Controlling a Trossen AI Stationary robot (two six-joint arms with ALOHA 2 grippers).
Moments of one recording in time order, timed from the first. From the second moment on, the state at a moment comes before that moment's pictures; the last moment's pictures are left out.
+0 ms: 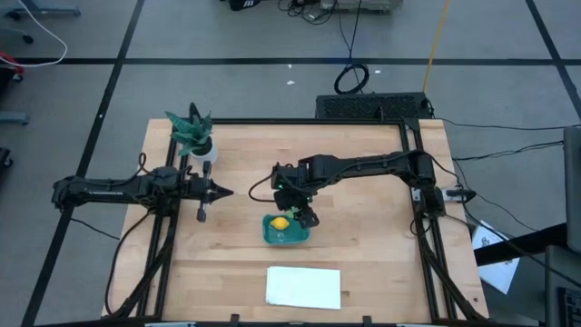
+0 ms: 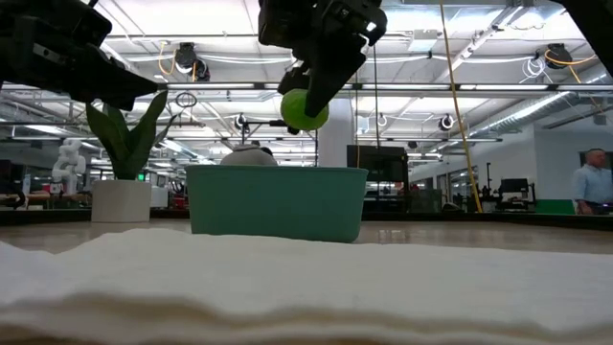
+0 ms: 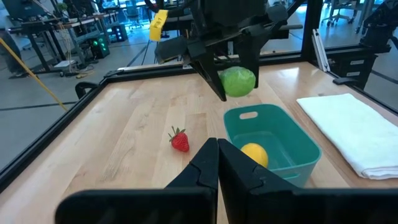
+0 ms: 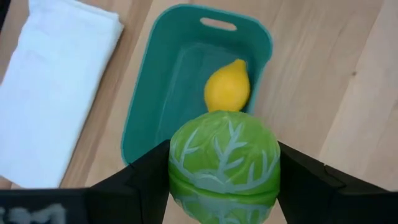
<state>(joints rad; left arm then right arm) 0.05 0.31 0.14 0.01 0.08 0.12 -0.01 2.05 1.82 -1.00 -0.27 -0.31</state>
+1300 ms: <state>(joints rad) 0.05 0.31 0.14 -0.01 0.08 0.13 0.03 2.05 1.72 -0.83 -0.29 -0.36</state>
